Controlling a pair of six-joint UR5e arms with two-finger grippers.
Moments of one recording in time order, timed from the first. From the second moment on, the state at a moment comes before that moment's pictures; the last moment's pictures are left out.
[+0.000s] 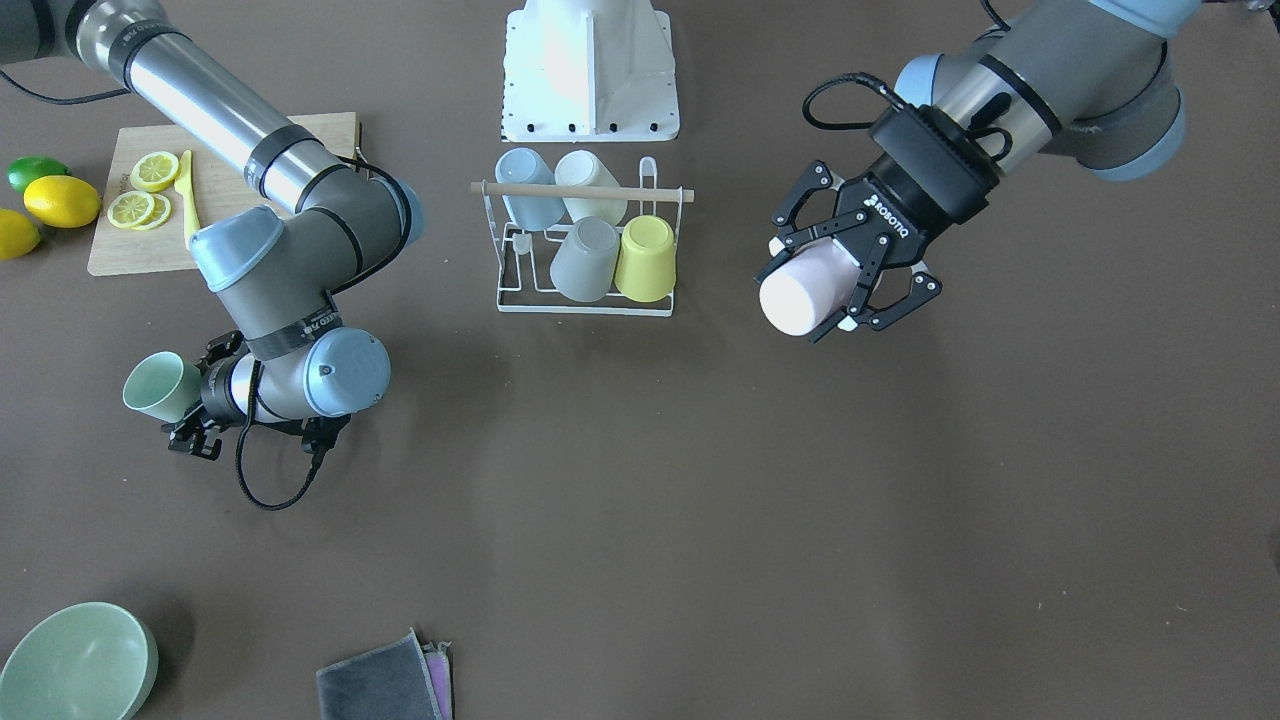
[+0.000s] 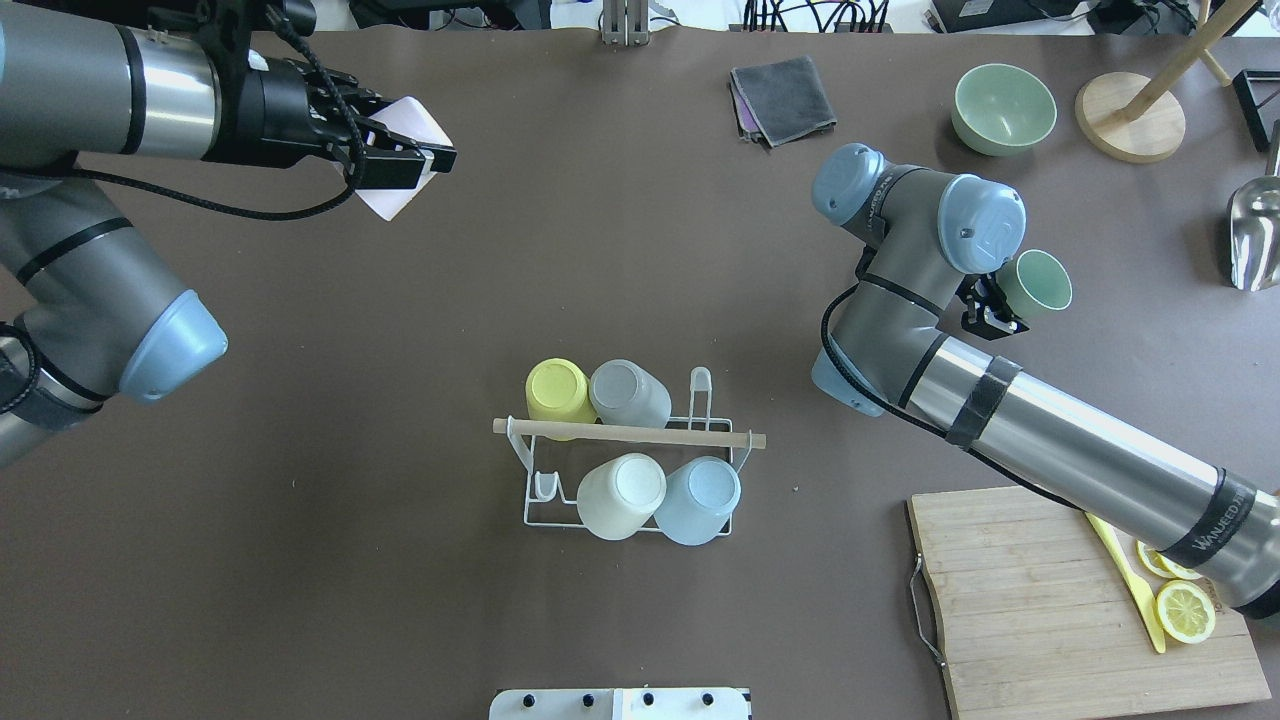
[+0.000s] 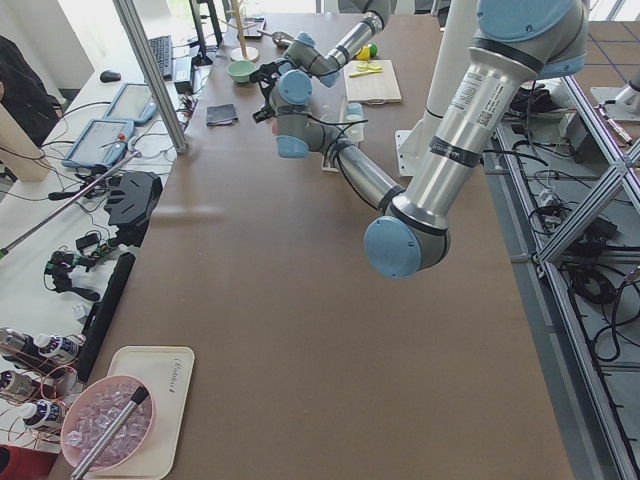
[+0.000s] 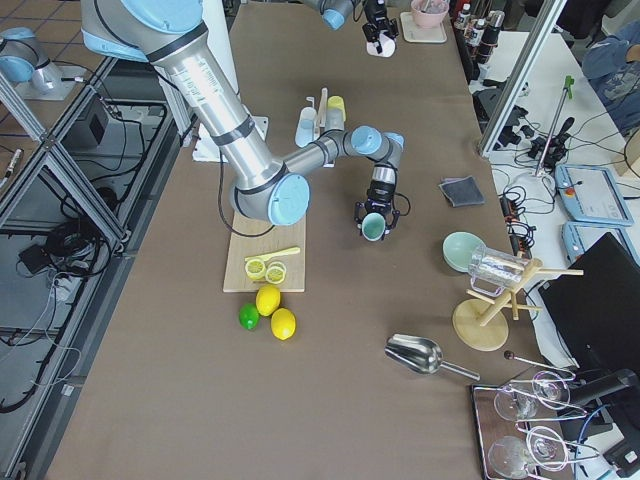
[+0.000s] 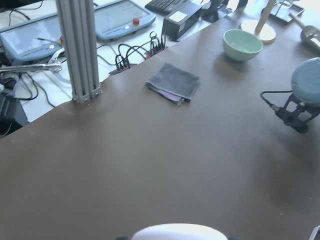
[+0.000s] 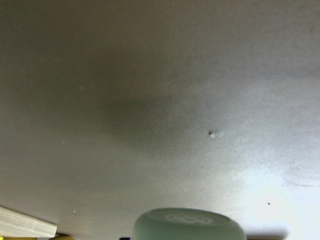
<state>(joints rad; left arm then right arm) -0.88 -2.01 -1.75 -2.59 -2.02 -0.57 0.73 -0.89 1.27 -2.19 1.57 -0.65</state>
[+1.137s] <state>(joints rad) -0.30 -1.86 -1.90 -3.11 -1.15 -0.45 0.80 -0.91 1.30 -2.12 1.52 -0.73</state>
